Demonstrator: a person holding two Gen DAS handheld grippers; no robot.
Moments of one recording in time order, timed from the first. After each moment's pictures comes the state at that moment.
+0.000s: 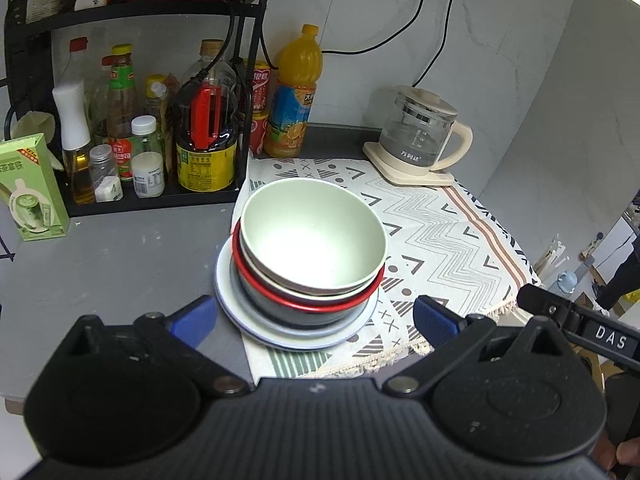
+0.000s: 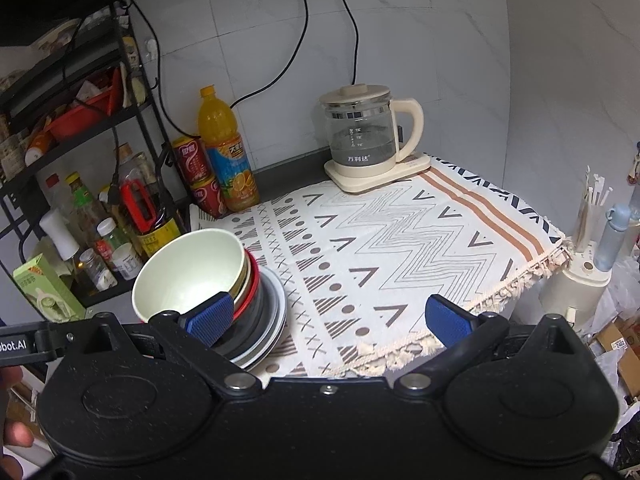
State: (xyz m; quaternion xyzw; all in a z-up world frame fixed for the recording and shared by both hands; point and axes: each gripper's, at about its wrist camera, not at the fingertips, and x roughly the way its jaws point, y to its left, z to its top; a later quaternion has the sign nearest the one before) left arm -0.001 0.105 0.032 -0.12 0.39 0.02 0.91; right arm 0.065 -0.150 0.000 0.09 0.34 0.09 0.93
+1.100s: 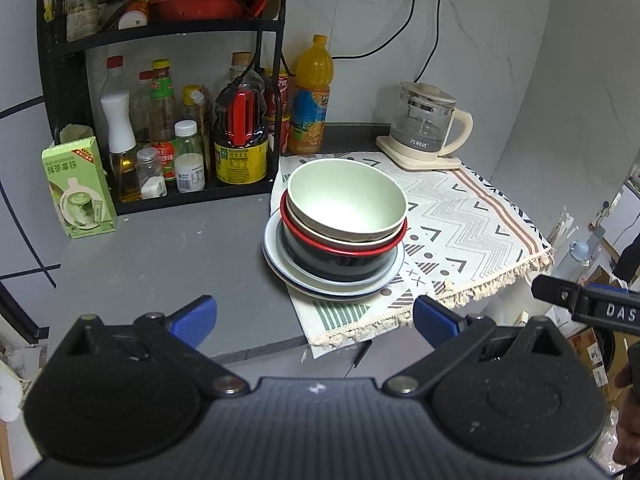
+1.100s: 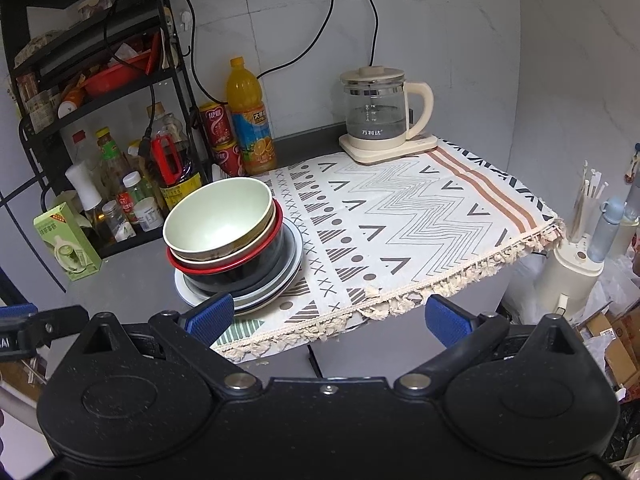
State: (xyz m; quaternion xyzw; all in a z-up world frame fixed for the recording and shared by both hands) left arm -0.085 0.116 0.041 -0.07 0.38 0.03 0.92; right arm 0.002 -0.141 0.003 0.06 0.36 0.11 0.93
